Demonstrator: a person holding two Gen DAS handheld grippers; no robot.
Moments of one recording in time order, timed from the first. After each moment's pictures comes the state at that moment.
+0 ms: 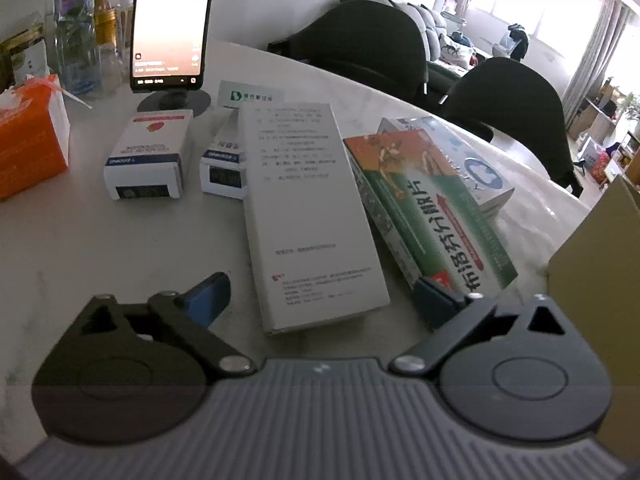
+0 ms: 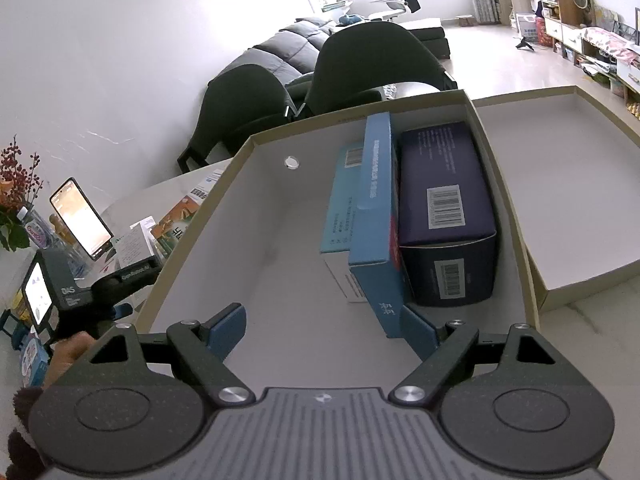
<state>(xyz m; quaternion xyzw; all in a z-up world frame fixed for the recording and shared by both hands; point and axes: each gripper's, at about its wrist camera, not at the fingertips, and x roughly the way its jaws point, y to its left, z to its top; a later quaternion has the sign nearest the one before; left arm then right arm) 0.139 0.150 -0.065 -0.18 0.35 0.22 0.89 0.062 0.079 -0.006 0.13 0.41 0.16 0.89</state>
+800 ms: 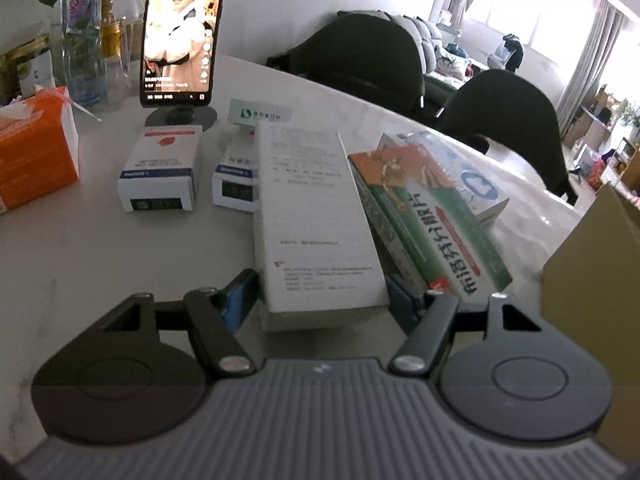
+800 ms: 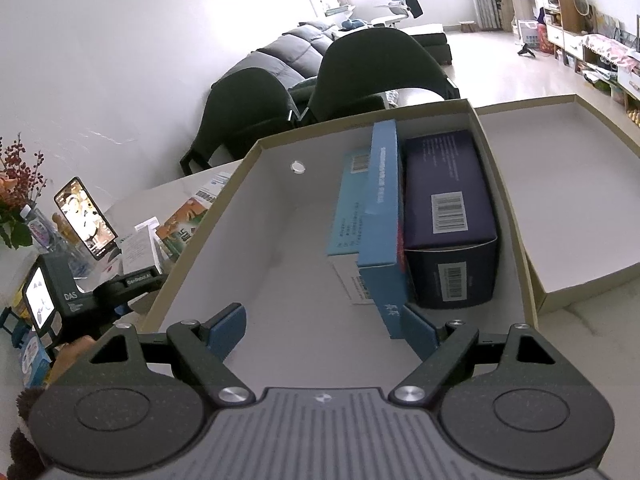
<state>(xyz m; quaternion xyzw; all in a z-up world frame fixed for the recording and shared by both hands) 0.126 0.155 -0.056 -0.18 0.33 0.21 0.90 0.056 0.082 0.002 0.12 0.40 0.16 0.89</state>
